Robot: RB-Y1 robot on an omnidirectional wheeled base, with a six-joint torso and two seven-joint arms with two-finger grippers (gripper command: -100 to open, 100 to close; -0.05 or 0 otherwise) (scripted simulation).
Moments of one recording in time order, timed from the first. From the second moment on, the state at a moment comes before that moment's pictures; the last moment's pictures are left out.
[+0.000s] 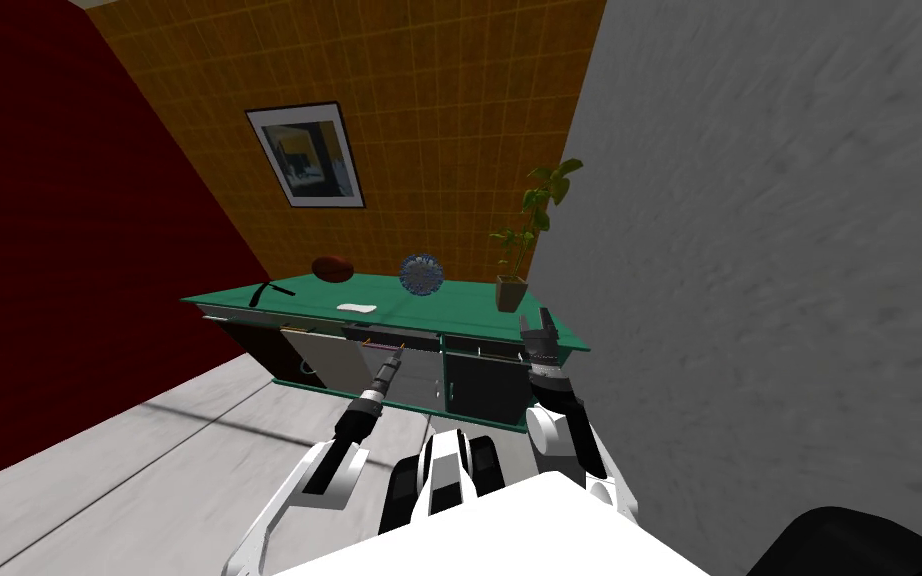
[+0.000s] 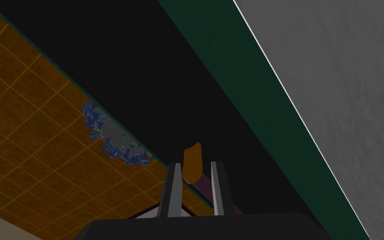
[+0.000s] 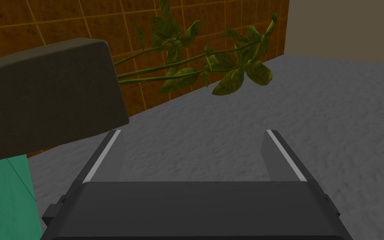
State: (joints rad) left arm 0.27 0.24 -0.20 -1.83 -0.23 -0.14 -0.16; right arm 0.47 -0.02 -0.03 -2.24 -0.11 -0.49 0.01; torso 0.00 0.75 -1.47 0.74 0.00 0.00
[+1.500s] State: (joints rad) left arm 0.38 0.33 -0.25 -2.10 -0.21 0.06 -0.12; right arm 0.47 -0.02 -0.03 -2.24 -0.11 -0.49 0.01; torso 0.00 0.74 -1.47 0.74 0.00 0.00
